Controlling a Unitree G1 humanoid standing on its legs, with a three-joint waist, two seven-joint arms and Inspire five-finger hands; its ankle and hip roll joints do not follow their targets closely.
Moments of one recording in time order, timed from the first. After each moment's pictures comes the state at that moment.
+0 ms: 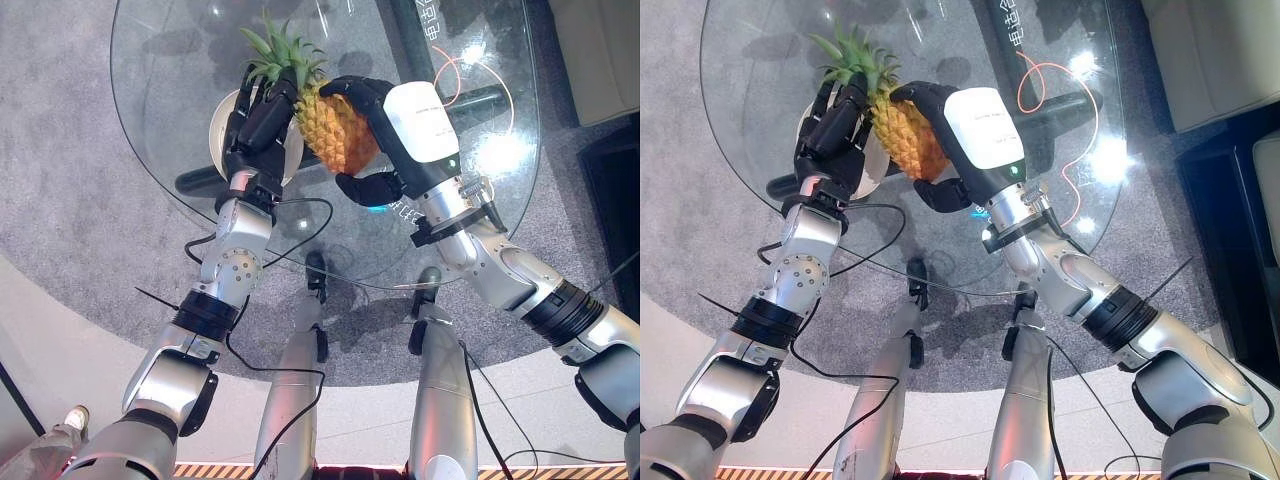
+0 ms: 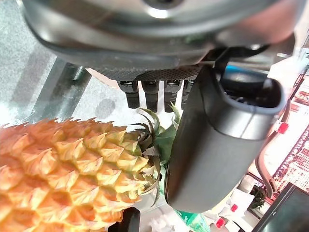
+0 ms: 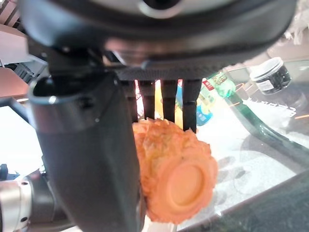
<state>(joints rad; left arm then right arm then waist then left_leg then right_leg) -0.83 0.37 -0.30 0.29 -1.24 -0.20 0.41 -0.93 -0.76 0.80 0.10 -0.31 -0.01 -0.52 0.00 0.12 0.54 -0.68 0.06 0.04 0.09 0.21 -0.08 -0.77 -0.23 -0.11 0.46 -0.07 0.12</state>
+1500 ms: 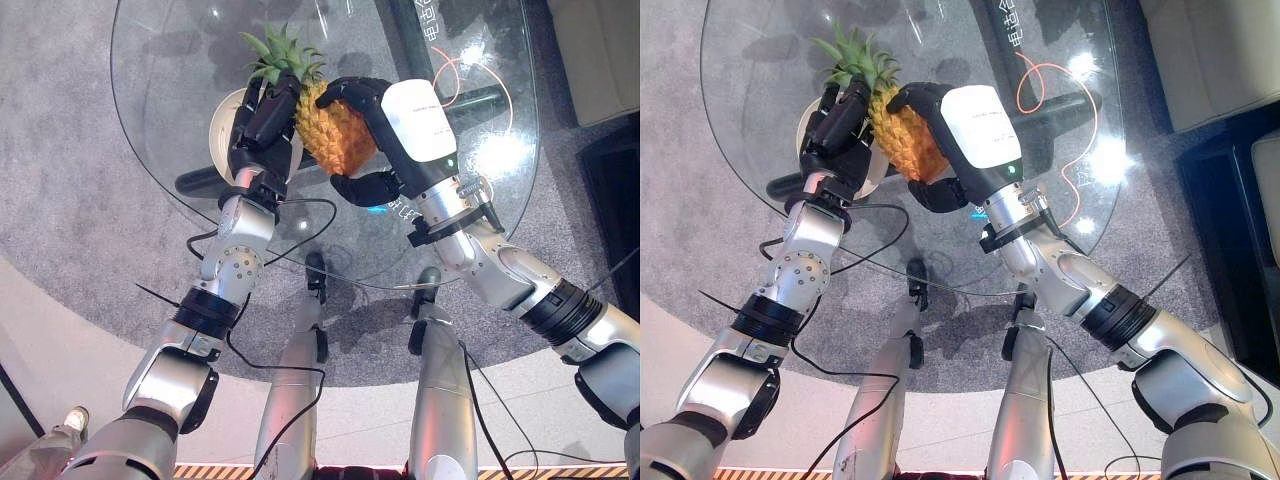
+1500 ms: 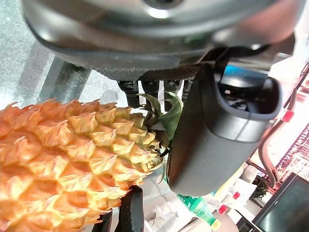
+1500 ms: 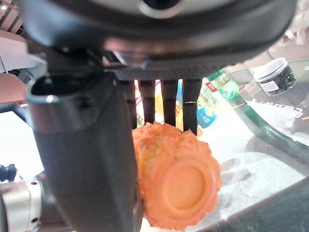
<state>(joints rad) -0.84 0.37 -0.31 0.29 -1.27 -0.17 0.34 -0.94 -0.76 0.81 0.09 -0.30 -0.01 -0.55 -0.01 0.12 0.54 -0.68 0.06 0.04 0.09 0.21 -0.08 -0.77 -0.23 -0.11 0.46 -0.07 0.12</state>
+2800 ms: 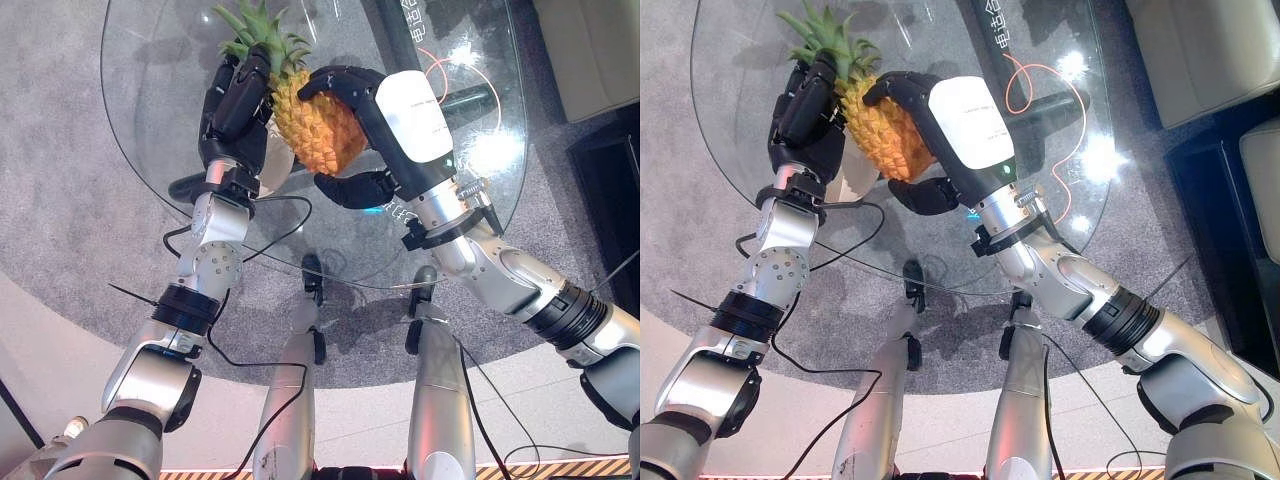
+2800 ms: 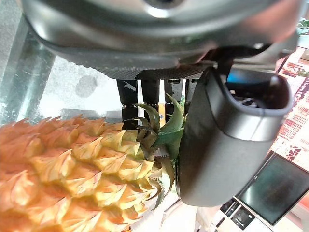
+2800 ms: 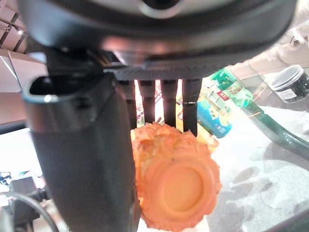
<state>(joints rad) -0.84 0.46 -0.30 0.34 -1.28 -0.24 0.20 -0.94 -0.78 0.83 -0.01 -0.27 -0.03 -0.57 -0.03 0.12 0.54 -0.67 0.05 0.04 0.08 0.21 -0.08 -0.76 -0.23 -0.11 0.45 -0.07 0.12</state>
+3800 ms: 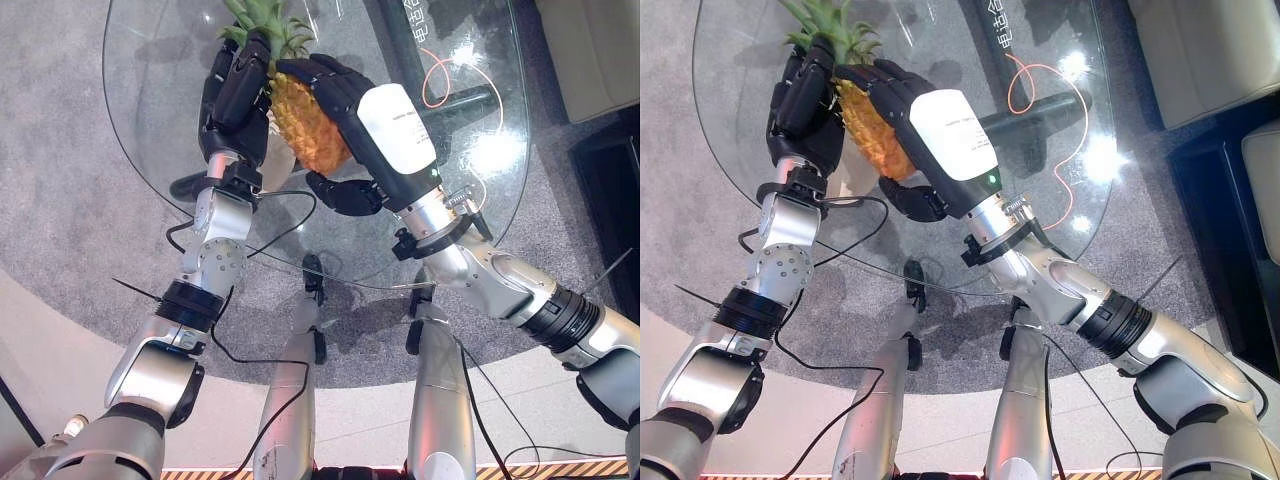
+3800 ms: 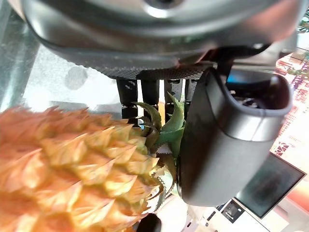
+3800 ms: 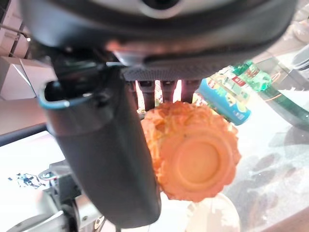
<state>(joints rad) -0.87 0.45 -0.30 0.34 -1.28 -0.29 0.20 -0.94 -0.75 0.86 -0.03 -0.25 -0.08 -0.56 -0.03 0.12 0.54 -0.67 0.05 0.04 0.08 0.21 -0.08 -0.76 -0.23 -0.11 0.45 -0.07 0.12</state>
